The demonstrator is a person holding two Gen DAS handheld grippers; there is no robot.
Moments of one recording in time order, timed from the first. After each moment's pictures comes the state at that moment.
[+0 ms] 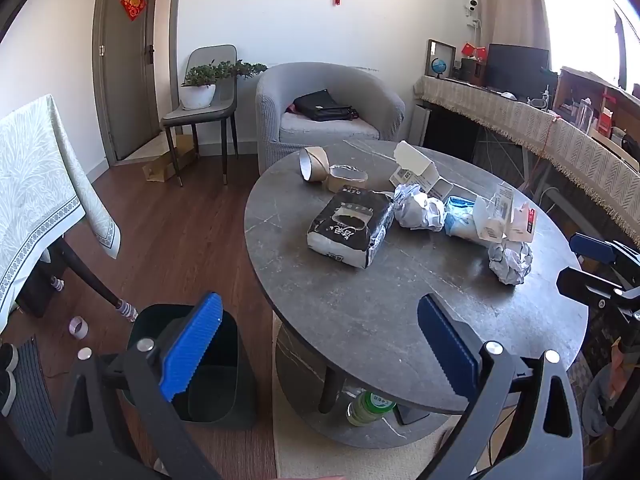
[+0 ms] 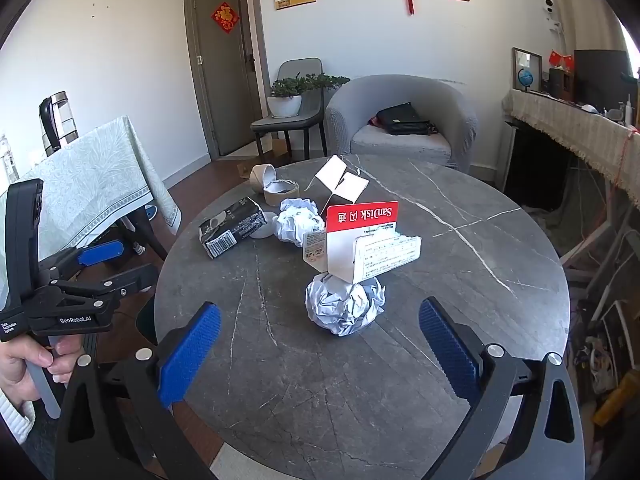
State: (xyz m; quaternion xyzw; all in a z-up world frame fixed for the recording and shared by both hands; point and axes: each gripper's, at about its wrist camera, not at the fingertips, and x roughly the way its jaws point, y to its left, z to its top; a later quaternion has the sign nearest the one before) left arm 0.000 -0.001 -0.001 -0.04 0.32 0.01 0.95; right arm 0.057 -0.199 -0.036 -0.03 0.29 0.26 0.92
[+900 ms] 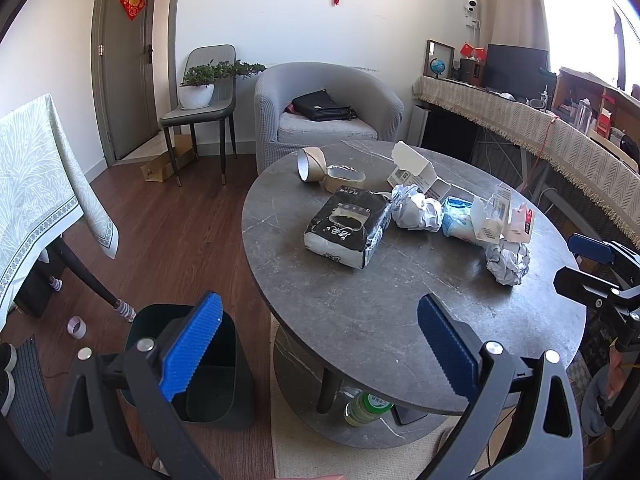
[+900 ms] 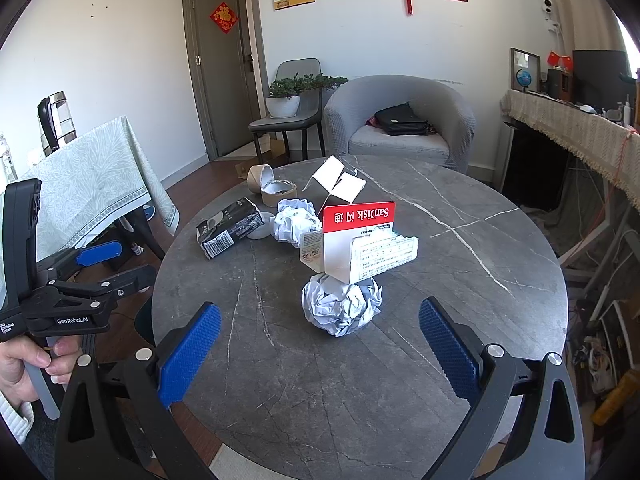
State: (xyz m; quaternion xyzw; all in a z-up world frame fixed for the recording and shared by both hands) left arm 0.000 -0.003 0.001 -0.04 0.32 0.01 0.95; right arm 0.058 -0.201 -0.036 -0.03 0.29 0.26 0.92
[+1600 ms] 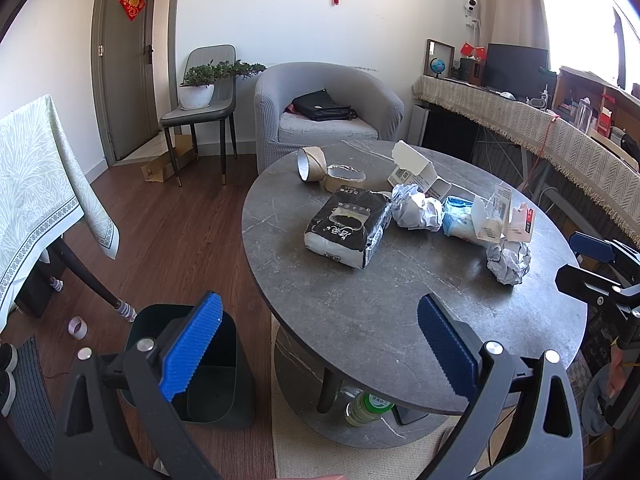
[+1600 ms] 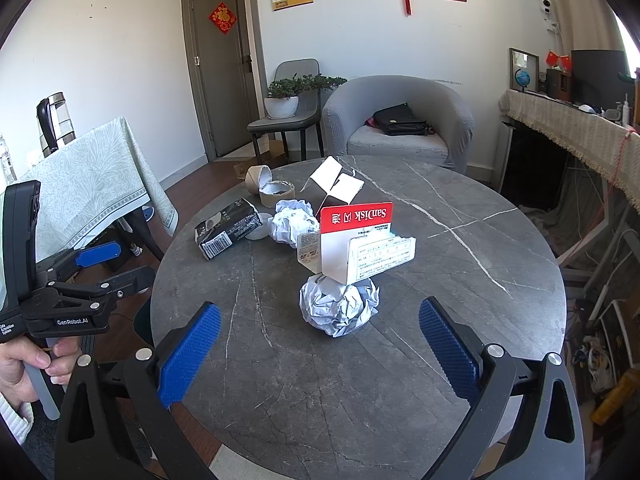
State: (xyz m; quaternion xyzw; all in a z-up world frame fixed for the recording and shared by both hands) left arm 0.000 -0.003 0.001 -0.04 0.32 0.01 0.95; right arm 0.059 -0.203 -0.036 -0.03 0.29 0.26 0.92
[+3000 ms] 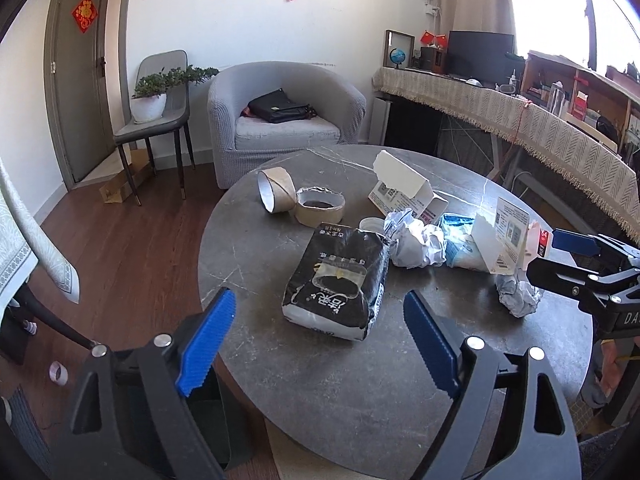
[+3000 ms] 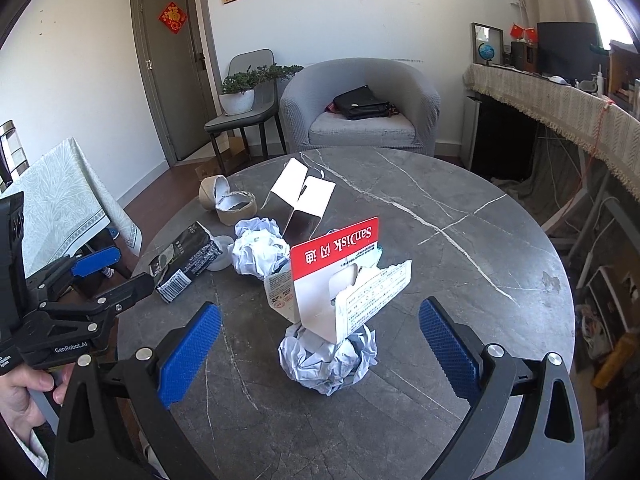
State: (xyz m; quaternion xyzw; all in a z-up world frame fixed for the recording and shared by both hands) left arm 0.073 0.008 -0.003 -0.02 0.32 -0.07 0.94; right arm 0.108 -0.177 -0.036 -0.01 0.32 0.18 0.93
